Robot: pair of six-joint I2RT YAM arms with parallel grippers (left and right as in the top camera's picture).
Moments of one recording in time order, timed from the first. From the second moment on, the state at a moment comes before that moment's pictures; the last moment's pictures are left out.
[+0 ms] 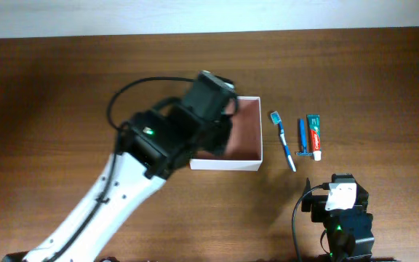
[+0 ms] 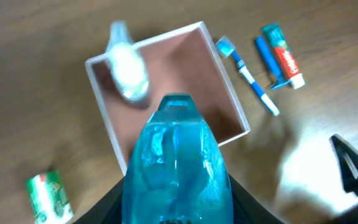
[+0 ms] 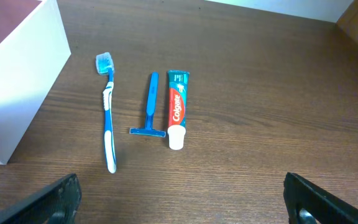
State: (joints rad) left arm -0.74 1.54 1.75 -1.16 -0.12 -0.30; right arm 0.10 0.01 0.16 -0.59 0.22 -0.08
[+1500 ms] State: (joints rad) left arm -0.45 1.83 2.02 -1.53 -0.28 -0.27; right arm 0.10 0.01 0.16 -0.59 0.22 -0.08
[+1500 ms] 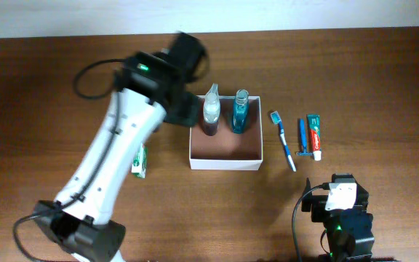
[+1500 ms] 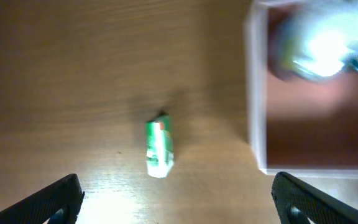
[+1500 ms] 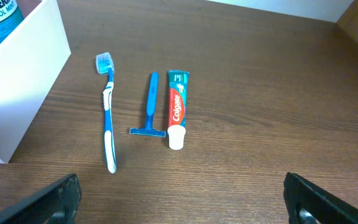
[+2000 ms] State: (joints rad) left arm -0.18 1.84 1.35 -1.05 -0.09 -0.18; right arm 0.10 0.01 0.16 -0.58 0.22 -0.08
